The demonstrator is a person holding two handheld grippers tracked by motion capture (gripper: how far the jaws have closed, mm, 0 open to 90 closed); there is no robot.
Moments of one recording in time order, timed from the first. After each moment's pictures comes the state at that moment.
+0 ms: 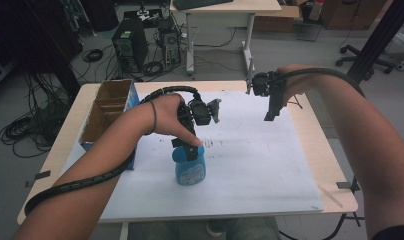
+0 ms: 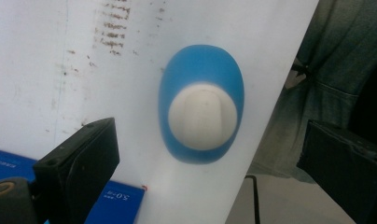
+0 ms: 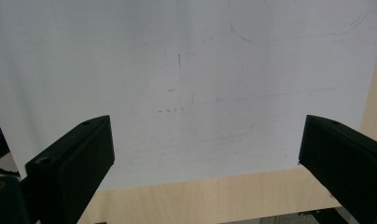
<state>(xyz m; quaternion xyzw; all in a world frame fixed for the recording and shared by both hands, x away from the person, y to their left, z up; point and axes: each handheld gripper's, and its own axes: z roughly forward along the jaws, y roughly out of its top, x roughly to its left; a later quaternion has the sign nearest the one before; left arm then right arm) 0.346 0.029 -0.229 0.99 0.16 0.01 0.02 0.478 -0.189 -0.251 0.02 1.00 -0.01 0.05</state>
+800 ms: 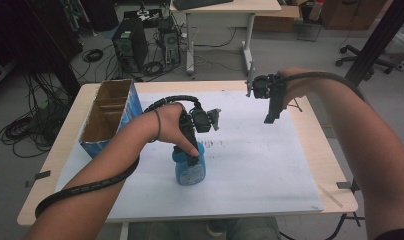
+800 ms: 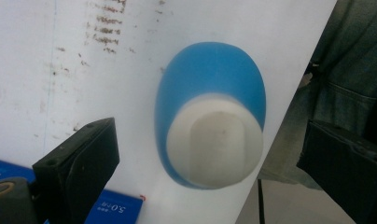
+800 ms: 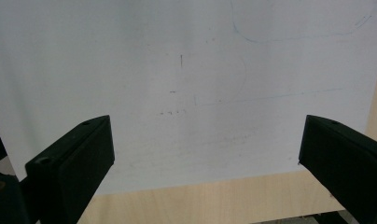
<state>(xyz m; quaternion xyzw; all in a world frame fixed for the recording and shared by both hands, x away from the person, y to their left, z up) 0.348 0.027 -0.258 0.99 0.16 0.01 0.01 0.475 -0.192 -0.257 0.02 1.00 0.00 0.05</state>
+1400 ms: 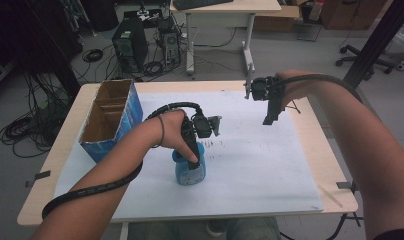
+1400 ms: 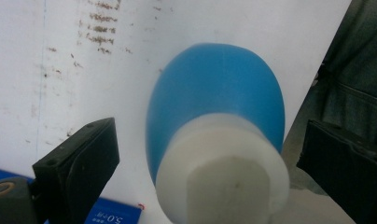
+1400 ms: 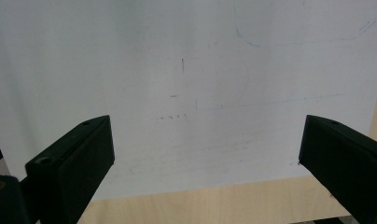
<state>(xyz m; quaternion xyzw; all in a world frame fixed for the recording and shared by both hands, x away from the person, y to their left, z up) 0.349 0.025 -0.278 0.99 0.16 0.02 0.00 0.474 -0.189 -0.263 0.01 1.00 0.00 0.05</state>
